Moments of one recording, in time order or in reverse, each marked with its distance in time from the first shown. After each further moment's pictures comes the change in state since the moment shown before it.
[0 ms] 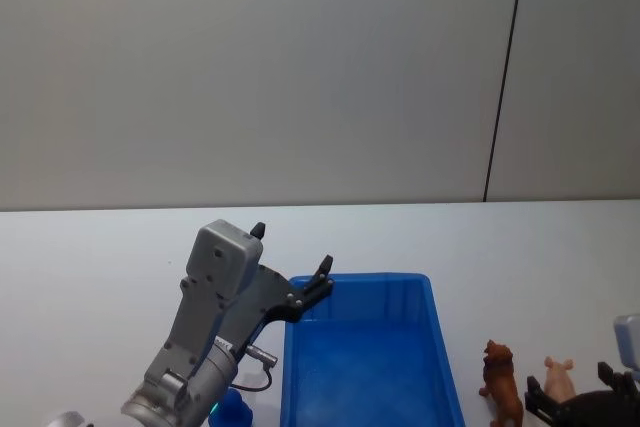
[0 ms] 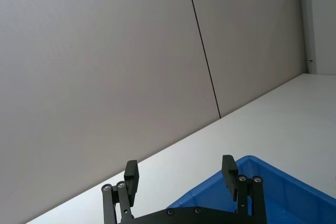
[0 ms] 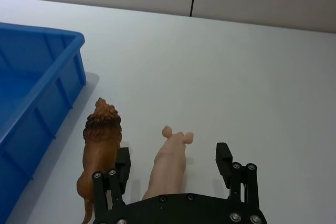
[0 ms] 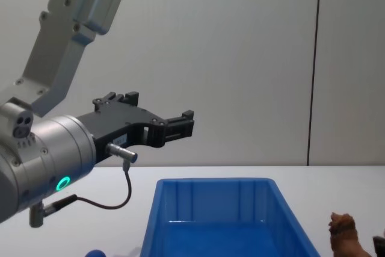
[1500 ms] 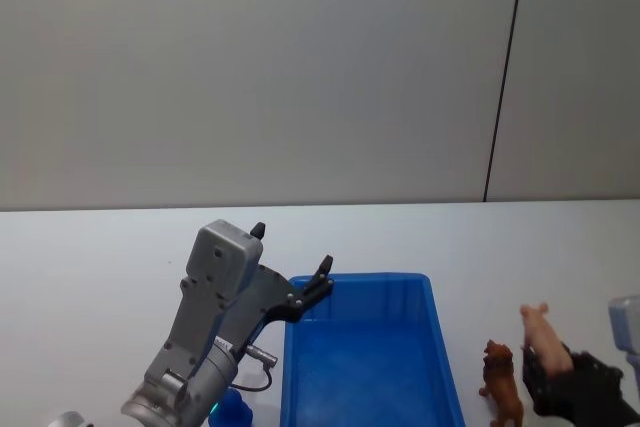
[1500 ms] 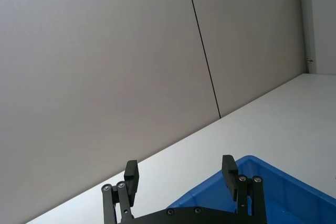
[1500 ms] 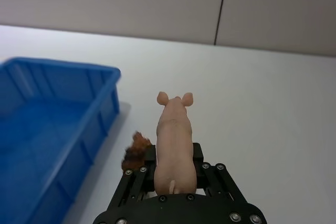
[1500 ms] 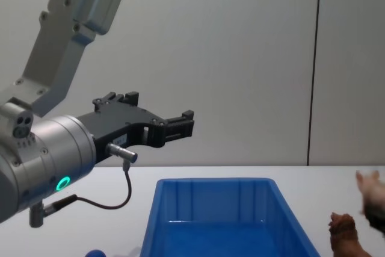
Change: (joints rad) left arm 0.000 0.000 0.000 0.000 0.000 0.000 0.000; right arm 0.013 -0.025 0.011 -0.013 0.001 -0.040 0.083
